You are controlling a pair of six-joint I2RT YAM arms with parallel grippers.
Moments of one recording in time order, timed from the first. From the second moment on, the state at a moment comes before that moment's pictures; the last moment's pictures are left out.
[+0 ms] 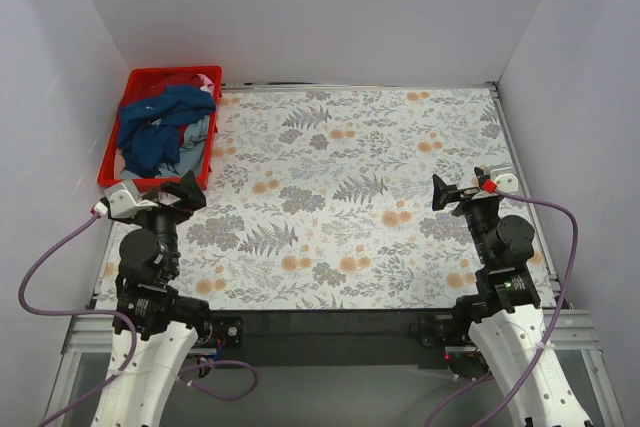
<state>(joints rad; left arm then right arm) -0.21 0.26 0.56 -0.20 -0.43 -0.40 0.20 0.37 0.38 0.11 -0.01 -0.02</state>
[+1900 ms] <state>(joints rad) 0.18 1.99 1.66 -0.10 -0.36 -0.51 0.23 0.40 0.31 0.08 -0.17 0.07</state>
